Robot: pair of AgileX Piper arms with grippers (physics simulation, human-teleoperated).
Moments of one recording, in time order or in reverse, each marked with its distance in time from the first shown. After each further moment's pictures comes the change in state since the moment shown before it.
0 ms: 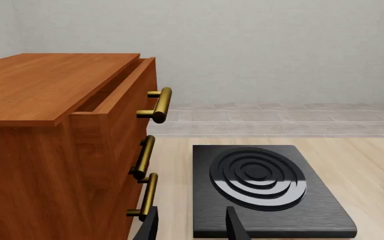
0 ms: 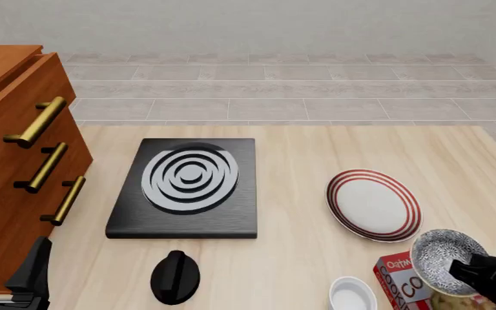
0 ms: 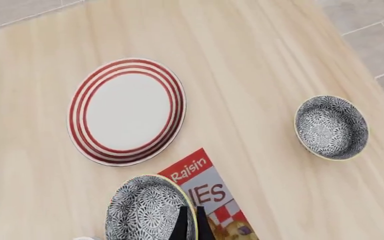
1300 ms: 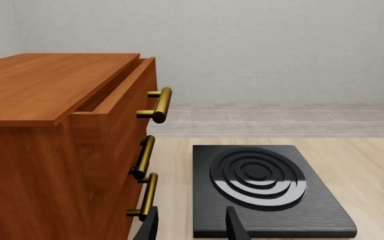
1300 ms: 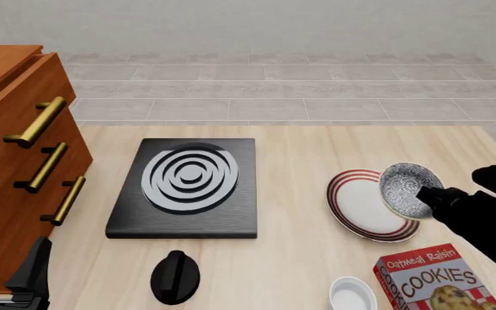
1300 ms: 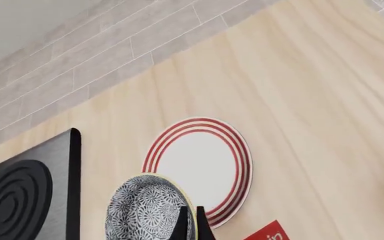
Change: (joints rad) left arm 0.000 0.000 0.000 0.000 0.000; right arm 0.198 0.419 -0.156 -0.418 0.337
